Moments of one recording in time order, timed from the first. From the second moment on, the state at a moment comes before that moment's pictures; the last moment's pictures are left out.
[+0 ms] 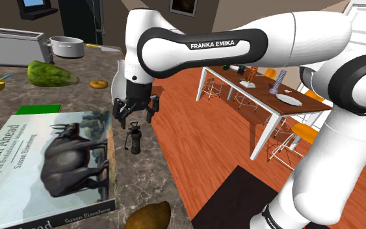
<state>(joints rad) 0.05 0.13 0.44 -1.74 0.00 1.87 0.65</state>
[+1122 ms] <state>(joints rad) 0.06 0.18 0.44 -1.78 -0.03 1.96 0.68</state>
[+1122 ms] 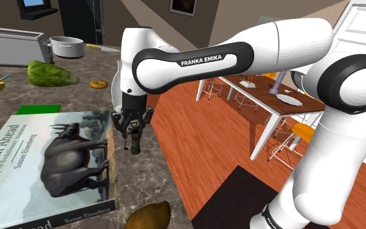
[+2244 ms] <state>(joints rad) 0.06 0.17 0.45 -1.62 -0.02 1.78 0.68</state>
